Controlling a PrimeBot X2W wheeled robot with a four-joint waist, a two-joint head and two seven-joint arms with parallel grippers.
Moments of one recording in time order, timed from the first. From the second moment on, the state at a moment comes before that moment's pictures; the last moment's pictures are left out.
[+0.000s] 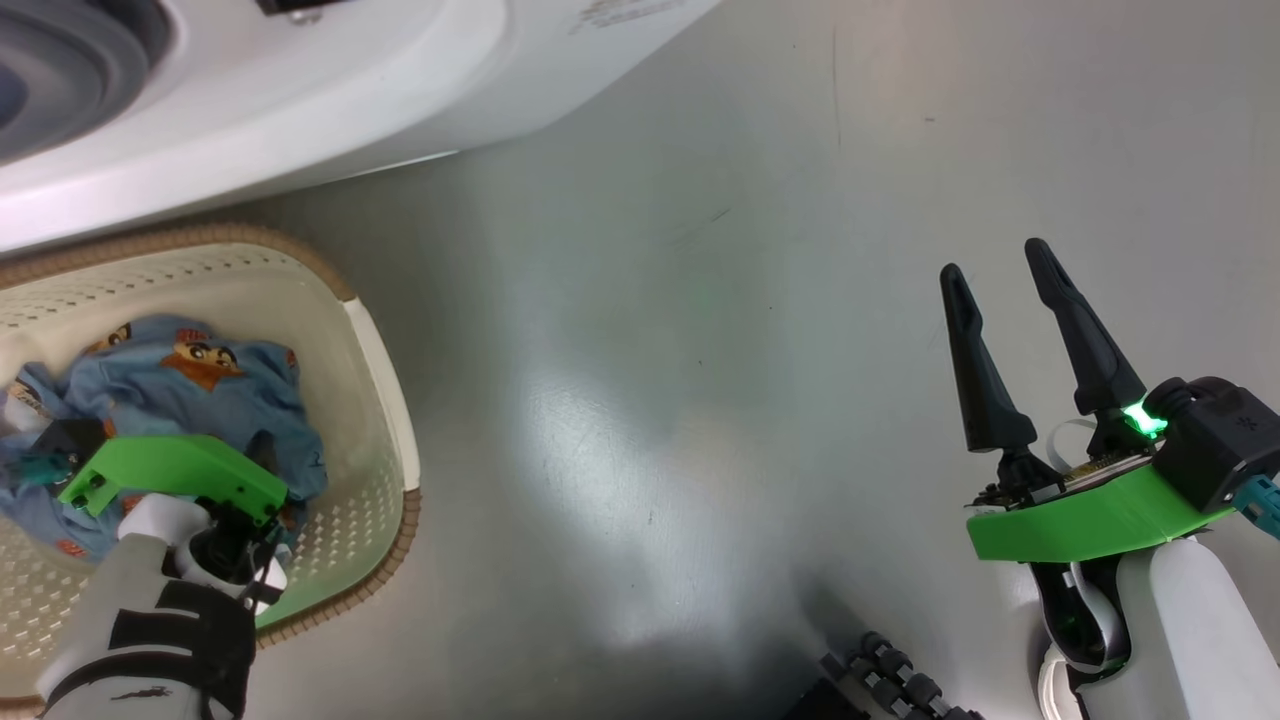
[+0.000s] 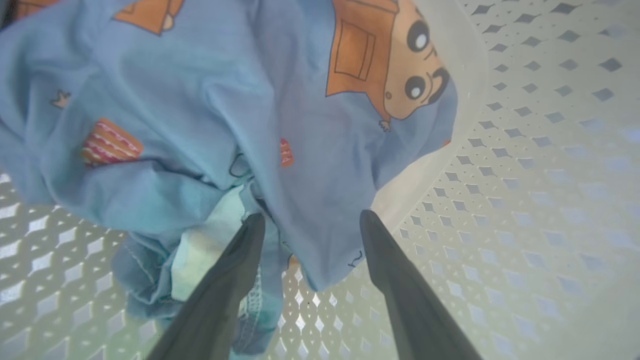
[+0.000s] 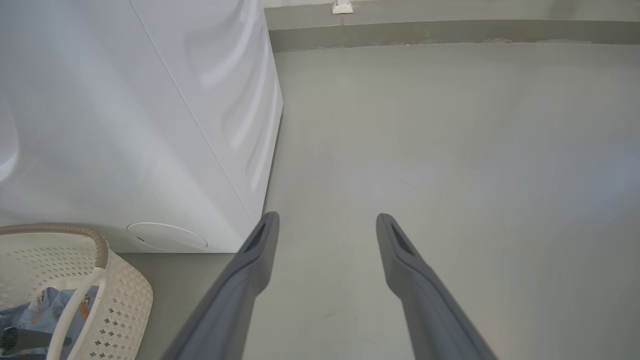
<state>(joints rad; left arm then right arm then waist) -0.84 0.11 0.04 1.29 -0.77 0.05 0.07 -0.29 -0.13 0.08 -0.02 0.28 0.13 -0.26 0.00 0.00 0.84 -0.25</state>
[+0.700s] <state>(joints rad) -0.84 0.12 0.03 1.29 -0.78 0.04 0.06 -0.29 -0.13 0.09 -0.02 0.28 0.13 -0.26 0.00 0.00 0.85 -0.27</state>
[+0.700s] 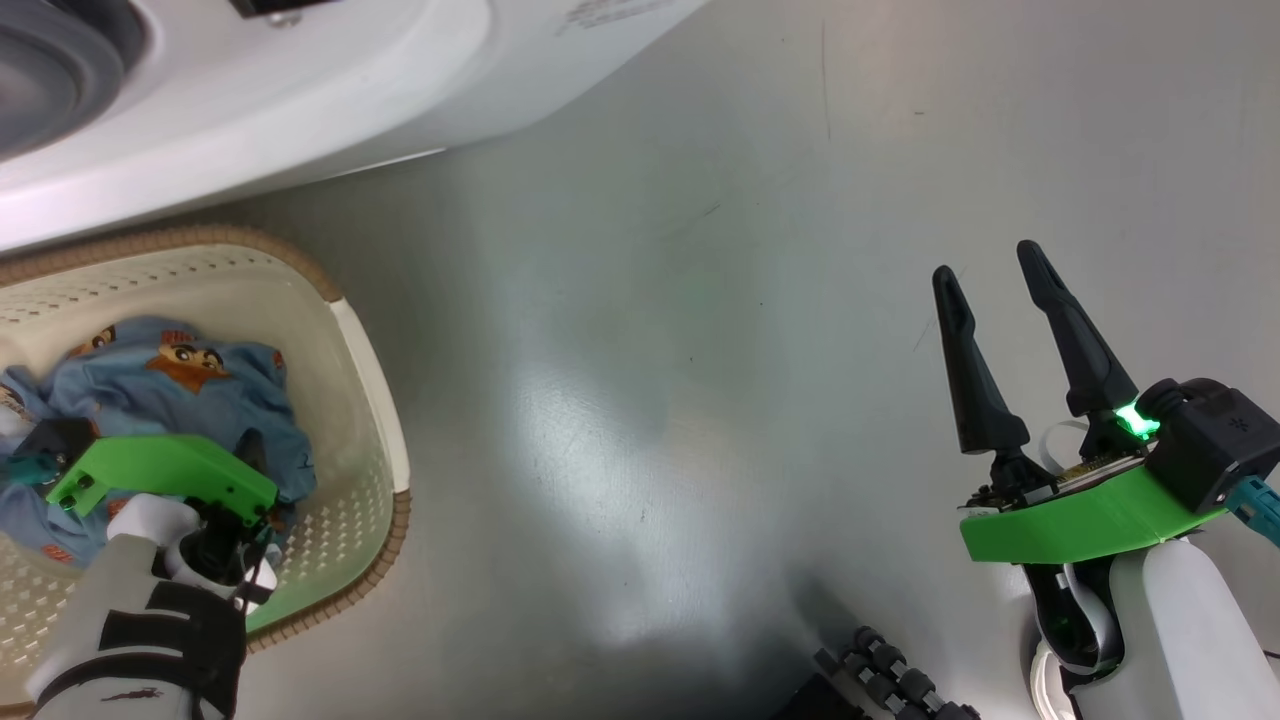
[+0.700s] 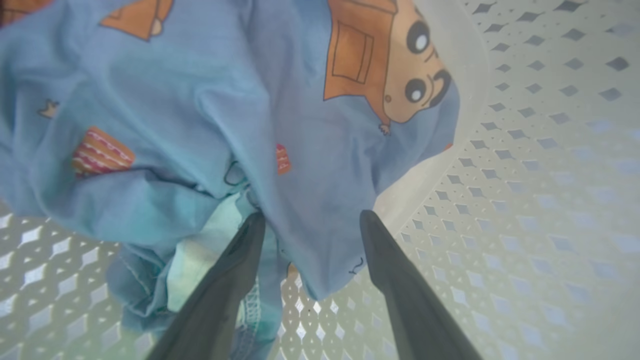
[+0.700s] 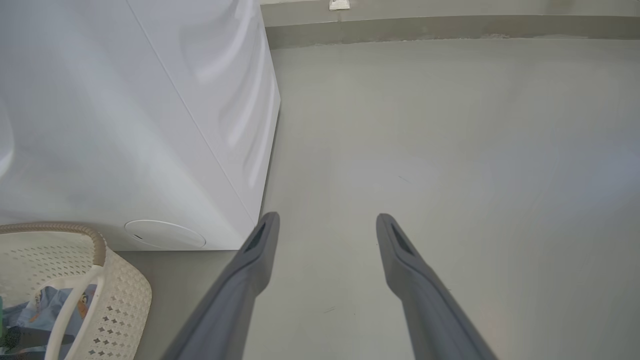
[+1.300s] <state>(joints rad) -0.84 0.14 0.02 1.29 -0.79 0.05 0.06 -0.31 -0.13 0.09 -0.01 0.28 0.13 -0.26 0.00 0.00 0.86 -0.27</state>
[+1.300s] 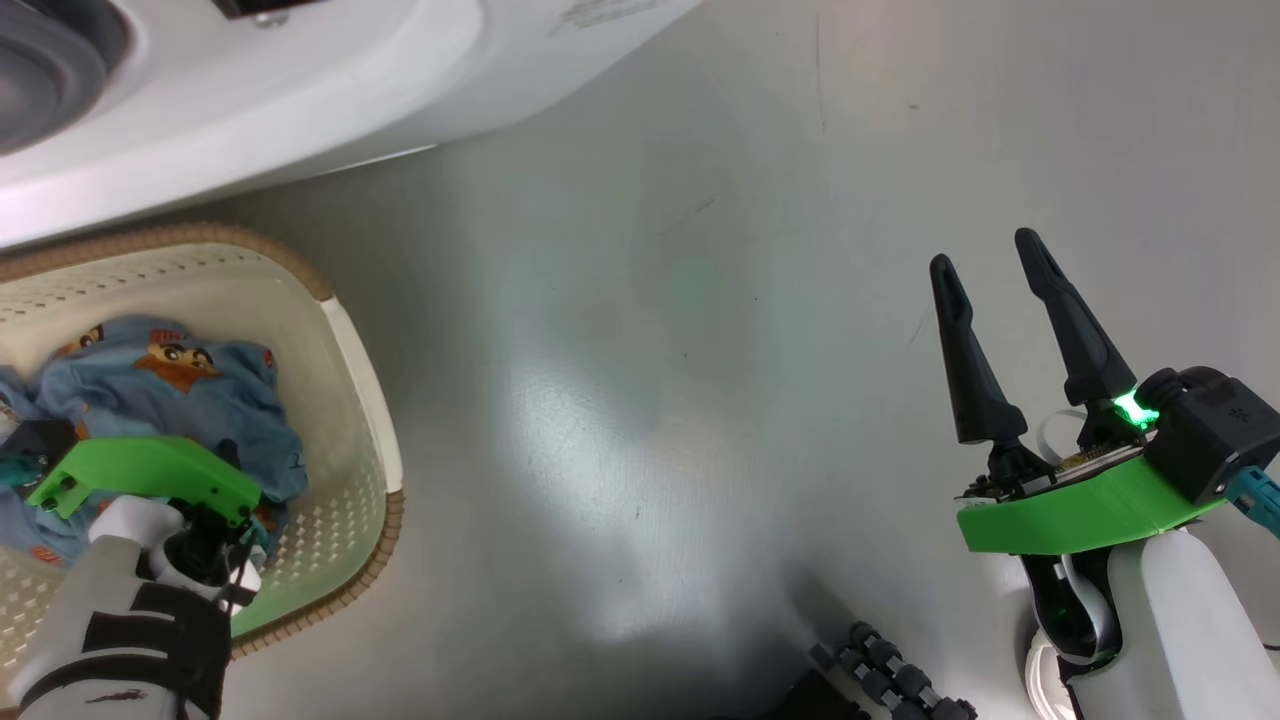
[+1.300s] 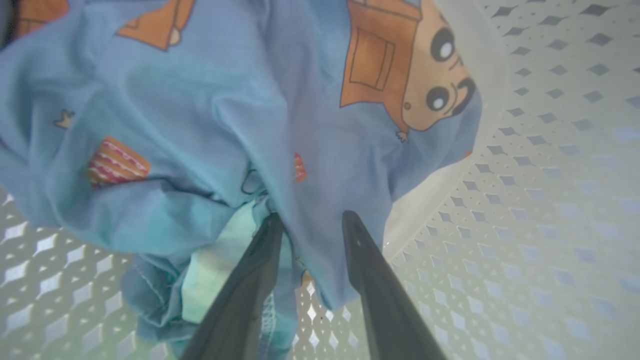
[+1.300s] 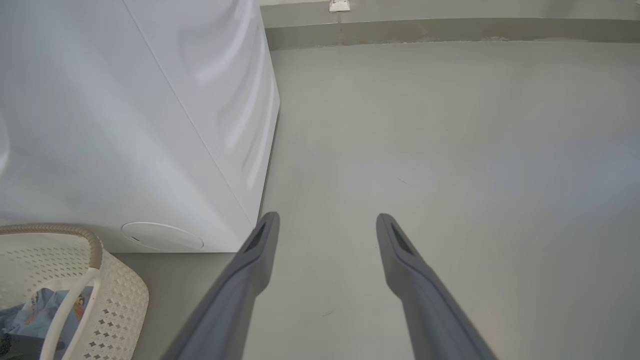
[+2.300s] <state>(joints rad) -0.84 0.15 0.00 1.29 -0.81 0.04 0.05 -0.31 -0.12 0.10 -0.01 0.28 0.13 -0.26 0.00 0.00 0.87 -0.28</state>
